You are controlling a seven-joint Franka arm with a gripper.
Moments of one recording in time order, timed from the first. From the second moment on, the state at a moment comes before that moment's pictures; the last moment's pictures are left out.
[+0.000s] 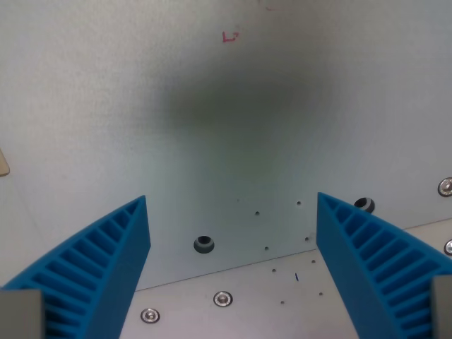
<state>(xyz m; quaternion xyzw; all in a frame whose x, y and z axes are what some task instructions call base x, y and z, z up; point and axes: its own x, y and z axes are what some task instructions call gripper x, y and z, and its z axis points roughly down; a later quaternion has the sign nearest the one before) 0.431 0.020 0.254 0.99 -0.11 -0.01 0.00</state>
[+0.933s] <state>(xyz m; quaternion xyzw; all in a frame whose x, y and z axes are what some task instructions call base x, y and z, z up) 0.431 0.018 0.254 0.99 -0.10 -0.01 0.01</state>
